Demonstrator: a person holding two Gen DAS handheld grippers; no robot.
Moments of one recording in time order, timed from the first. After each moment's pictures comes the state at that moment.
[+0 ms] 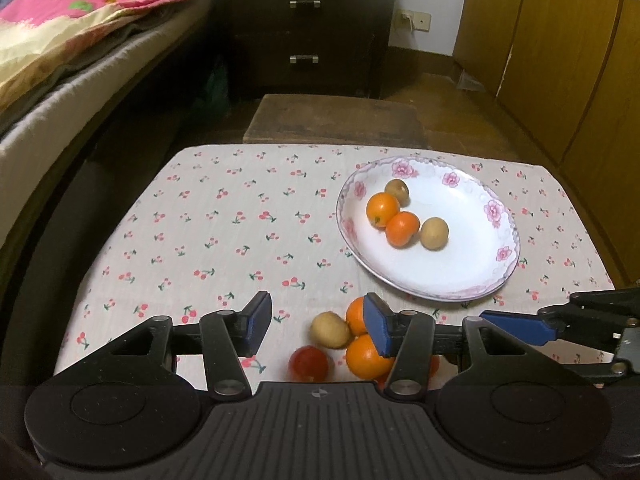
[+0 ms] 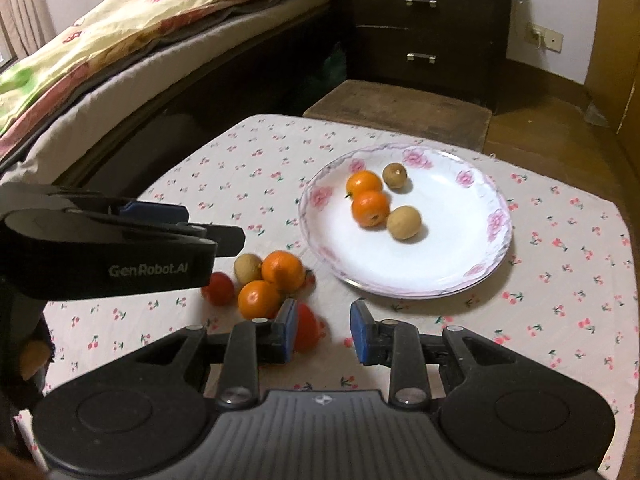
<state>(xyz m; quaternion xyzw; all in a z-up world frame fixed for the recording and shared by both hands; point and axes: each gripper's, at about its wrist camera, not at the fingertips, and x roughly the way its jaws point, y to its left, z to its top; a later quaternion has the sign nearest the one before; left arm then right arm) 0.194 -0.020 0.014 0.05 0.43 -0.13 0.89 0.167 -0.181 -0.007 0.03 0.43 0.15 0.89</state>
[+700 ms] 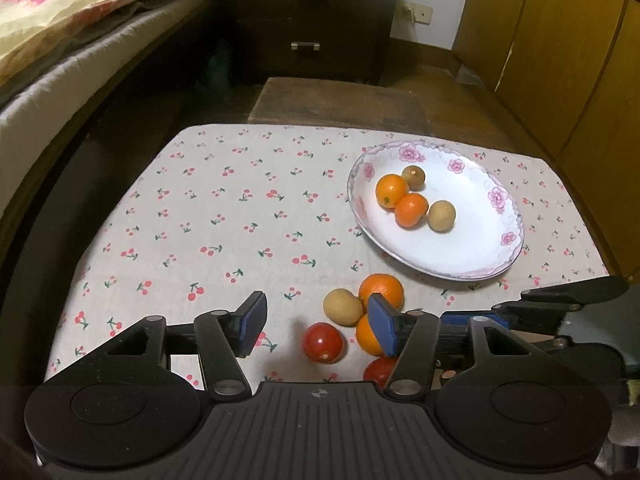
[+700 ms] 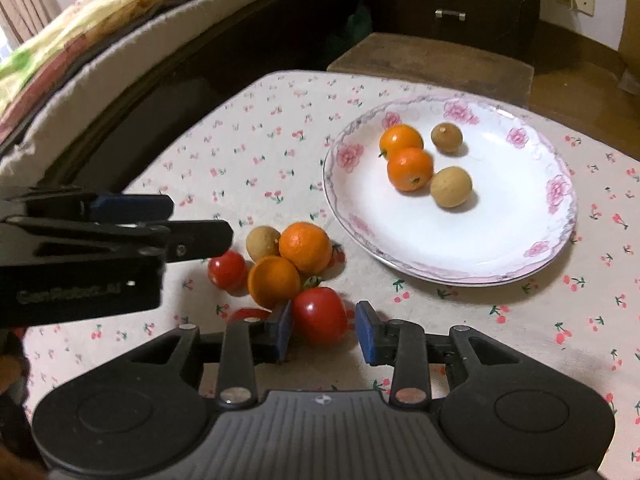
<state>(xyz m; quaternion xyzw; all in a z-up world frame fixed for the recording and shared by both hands) 0.192 -0.001 0.005 0.04 0.45 -0.13 0.88 0.197 -0.166 -0.041 0.04 0.49 0.19 0.85</state>
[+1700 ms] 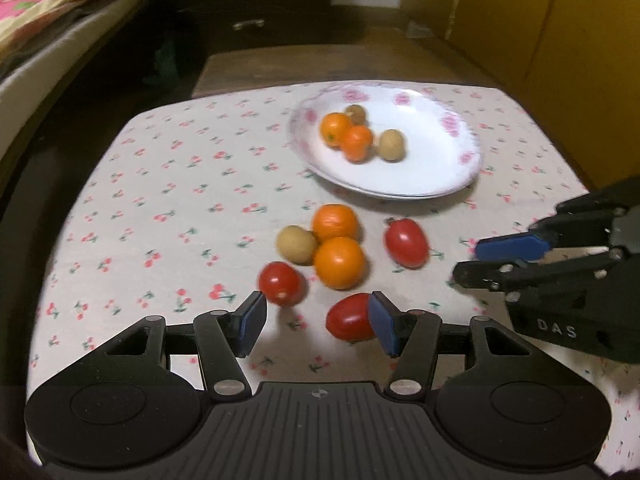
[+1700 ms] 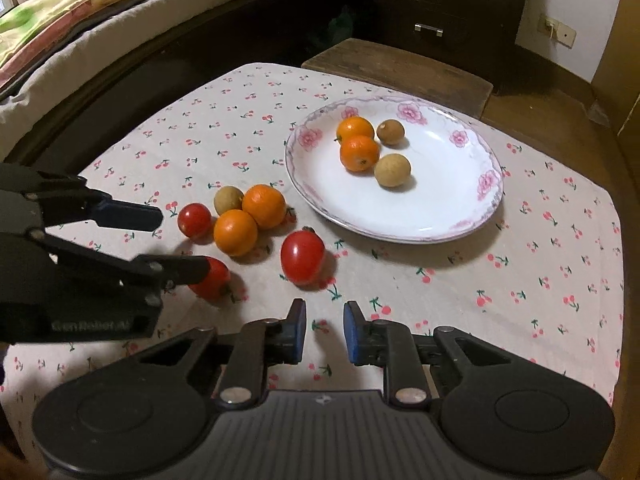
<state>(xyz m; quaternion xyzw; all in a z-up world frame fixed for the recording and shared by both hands) 0.162 -0.020 -0.016 0.10 0.46 -0.21 0.86 0.155 -0.184 -0.022 -0.03 0.48 0.14 0.87</state>
